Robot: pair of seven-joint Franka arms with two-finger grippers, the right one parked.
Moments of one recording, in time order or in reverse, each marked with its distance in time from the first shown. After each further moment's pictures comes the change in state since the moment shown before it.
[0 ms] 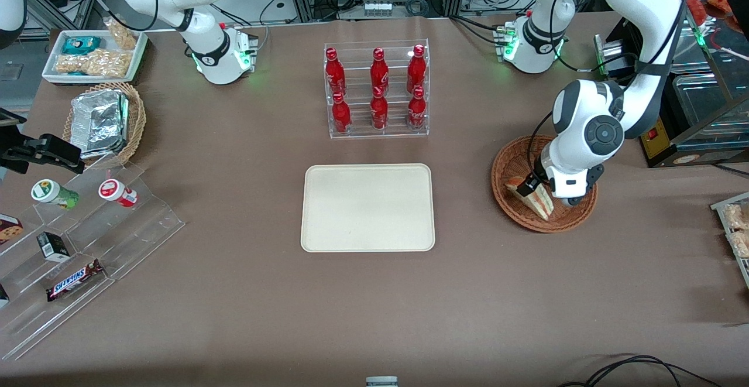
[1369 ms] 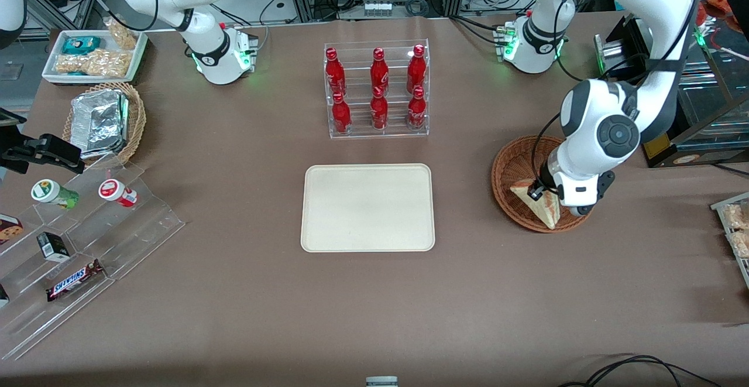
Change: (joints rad) arm -0.018 -0.033 -0.005 0.155 0.025 -0.126 0.003
